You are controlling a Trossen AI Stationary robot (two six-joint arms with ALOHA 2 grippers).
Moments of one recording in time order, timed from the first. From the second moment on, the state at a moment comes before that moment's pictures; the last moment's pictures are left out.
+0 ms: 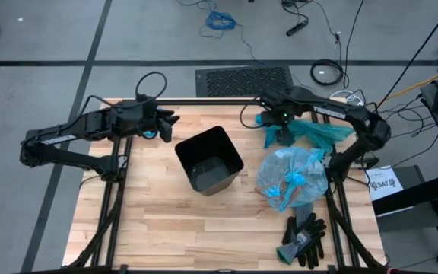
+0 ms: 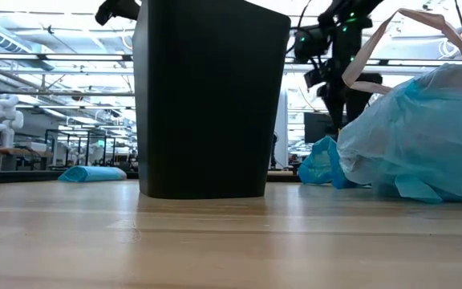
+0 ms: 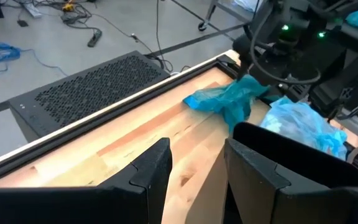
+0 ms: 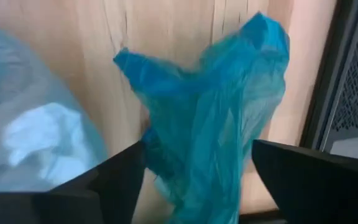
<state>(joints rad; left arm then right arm) 0.18 0.94 1.13 -0.64 -0.36 -0.49 -0.55 1.56 1.30 -1.19 0.14 -0.56</state>
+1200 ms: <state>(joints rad) 0.18 0.97 1.13 -0.66 -0.44 -0.49 -0.63 1.94 1.30 -0.98 0.07 -0.55</state>
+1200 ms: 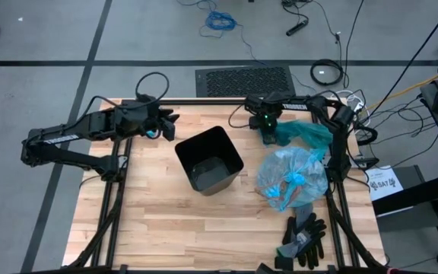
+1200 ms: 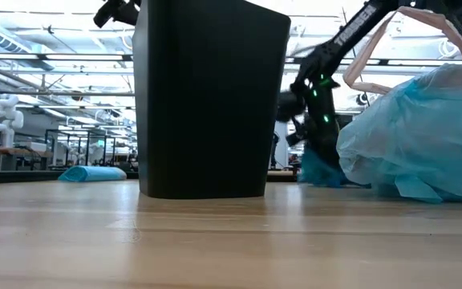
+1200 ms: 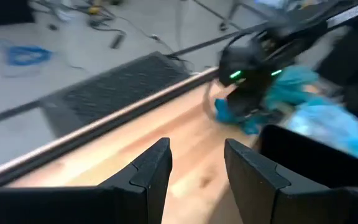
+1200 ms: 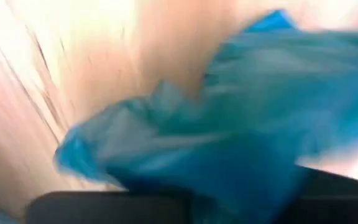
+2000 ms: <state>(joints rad) 0.22 0.97 1.13 -0.84 -0.40 -0.37 -0.31 1.55 2.17 -0.99 0.26 0.07</state>
